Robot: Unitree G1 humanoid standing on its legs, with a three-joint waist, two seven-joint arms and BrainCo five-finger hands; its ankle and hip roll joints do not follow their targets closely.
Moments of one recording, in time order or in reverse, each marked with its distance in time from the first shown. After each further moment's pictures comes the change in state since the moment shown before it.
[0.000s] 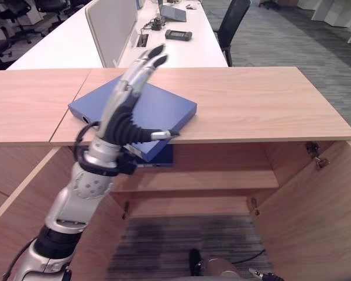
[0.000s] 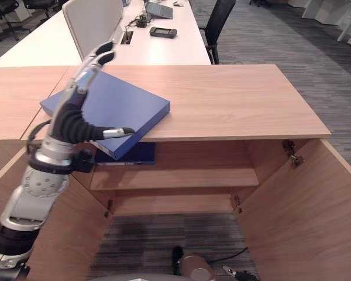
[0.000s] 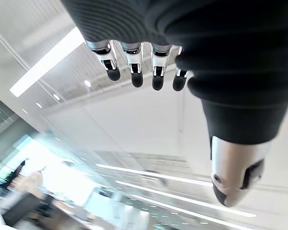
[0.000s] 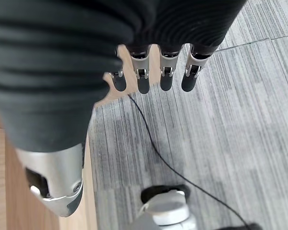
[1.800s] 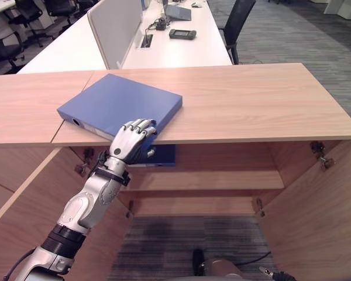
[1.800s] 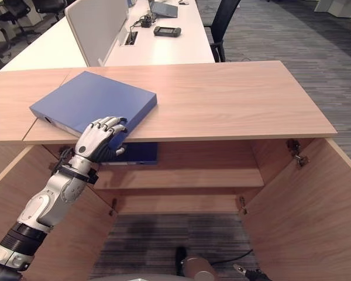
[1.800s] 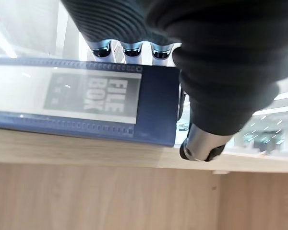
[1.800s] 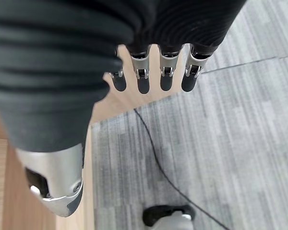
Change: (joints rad) left arm -0.053 -0.024 -0.255 0.365 0.492 0.078 0.050; right arm -0.009 -0.050 -0.037 0.000 -0.039 0.006 -0.042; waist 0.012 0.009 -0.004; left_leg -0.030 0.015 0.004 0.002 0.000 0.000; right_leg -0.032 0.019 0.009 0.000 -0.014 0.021
